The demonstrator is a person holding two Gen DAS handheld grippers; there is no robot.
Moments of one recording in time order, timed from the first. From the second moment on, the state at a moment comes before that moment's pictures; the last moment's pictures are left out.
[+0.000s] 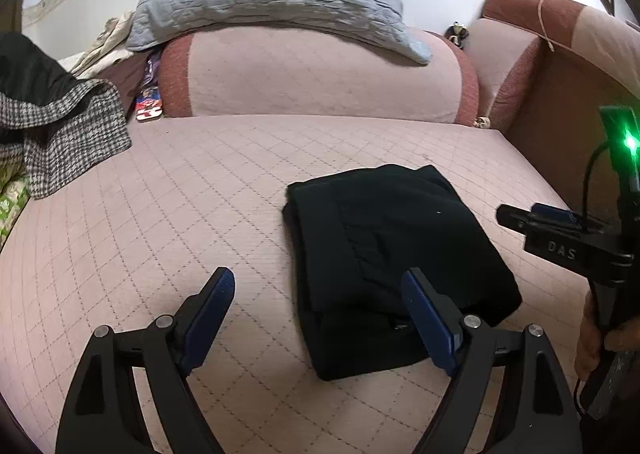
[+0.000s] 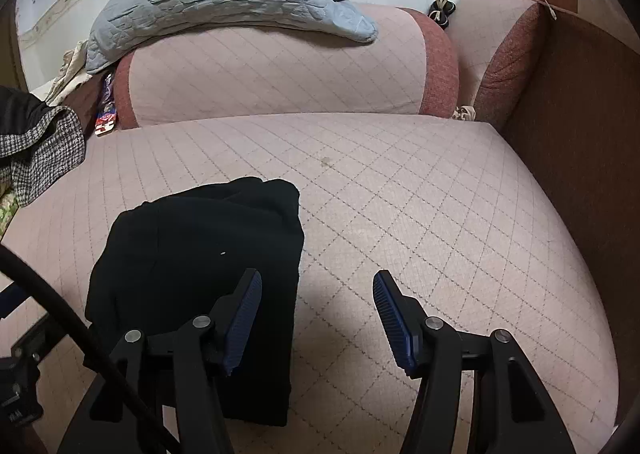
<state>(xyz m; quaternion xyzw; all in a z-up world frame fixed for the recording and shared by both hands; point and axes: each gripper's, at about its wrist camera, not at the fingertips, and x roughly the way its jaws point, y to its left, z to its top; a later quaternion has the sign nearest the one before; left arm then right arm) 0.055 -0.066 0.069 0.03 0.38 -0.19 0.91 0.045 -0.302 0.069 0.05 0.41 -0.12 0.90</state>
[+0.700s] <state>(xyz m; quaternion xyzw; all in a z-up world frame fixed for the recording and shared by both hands) 0.049 -0.059 0.077 0.05 0.39 -0.17 0.90 0.006 -0.271 0.084 0.07 0.36 -0.10 0.93</state>
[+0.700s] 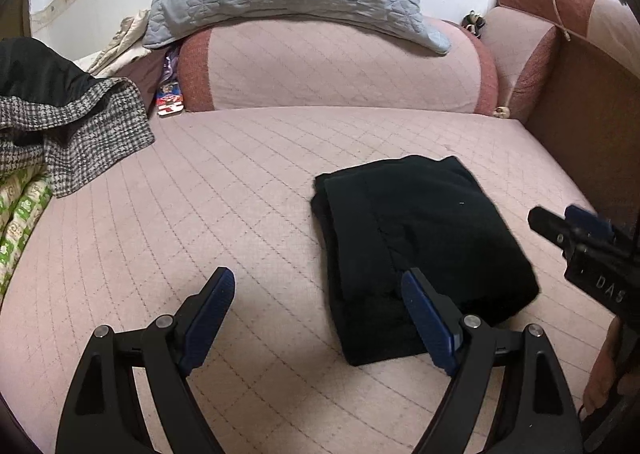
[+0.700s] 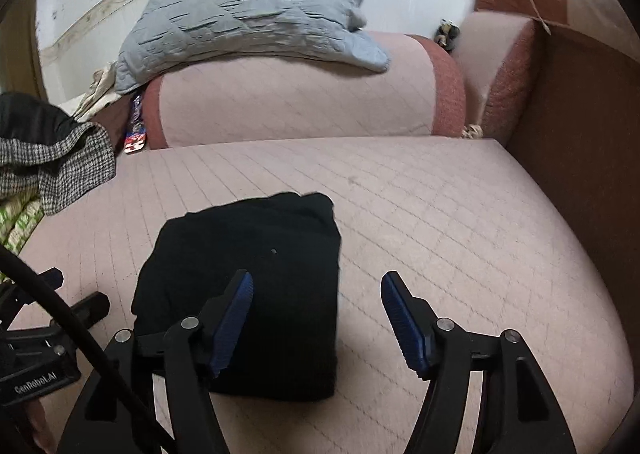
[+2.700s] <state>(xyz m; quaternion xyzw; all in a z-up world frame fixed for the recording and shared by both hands) 0.147 -0.065 0.011 -0.14 0.50 -0.29 0.81 0.093 -0.391 0.009 0.38 0.43 0.09 0.82</state>
